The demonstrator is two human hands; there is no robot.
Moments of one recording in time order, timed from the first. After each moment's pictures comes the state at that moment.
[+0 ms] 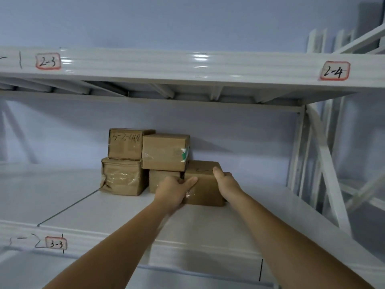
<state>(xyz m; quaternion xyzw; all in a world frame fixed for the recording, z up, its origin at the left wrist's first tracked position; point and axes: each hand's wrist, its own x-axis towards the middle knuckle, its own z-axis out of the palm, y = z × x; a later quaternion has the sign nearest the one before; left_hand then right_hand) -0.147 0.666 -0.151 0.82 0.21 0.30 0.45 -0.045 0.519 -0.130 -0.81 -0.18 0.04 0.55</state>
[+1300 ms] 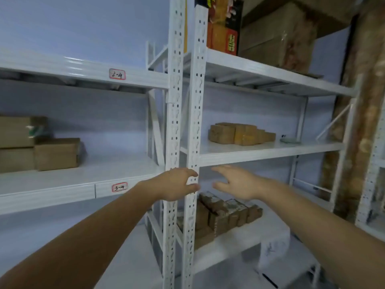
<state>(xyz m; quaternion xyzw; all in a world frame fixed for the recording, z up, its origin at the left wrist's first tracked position) -0.287 0.241 -0.129 0.96 -0.27 0.06 0.11 -0.306 0.012 -0.118 -0.97 -0.21 -0.08 0.06</state>
